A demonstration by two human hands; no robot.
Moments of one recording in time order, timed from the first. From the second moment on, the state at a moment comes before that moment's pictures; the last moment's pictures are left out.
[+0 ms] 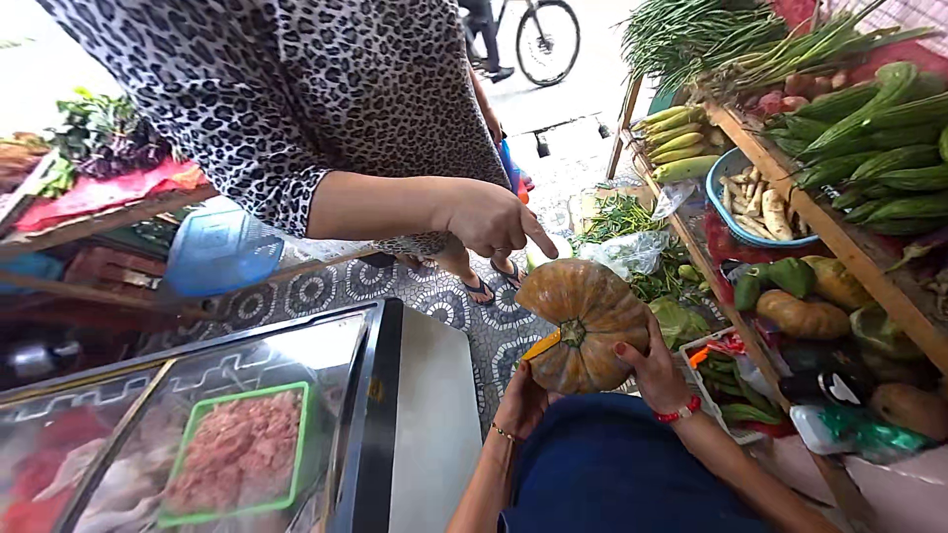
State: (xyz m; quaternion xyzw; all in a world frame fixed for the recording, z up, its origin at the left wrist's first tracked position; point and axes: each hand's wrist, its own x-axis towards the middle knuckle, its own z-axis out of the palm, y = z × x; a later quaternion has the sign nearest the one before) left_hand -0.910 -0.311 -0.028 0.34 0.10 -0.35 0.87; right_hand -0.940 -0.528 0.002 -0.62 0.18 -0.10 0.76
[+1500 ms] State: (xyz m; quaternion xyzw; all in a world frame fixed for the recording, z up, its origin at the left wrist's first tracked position) left_hand -0.851 -0.261 -0.030 0.52 0.05 -0.47 0.71; right_hand -0.929 -0.508 -0.021 -0.53 0.26 -0.06 0.80
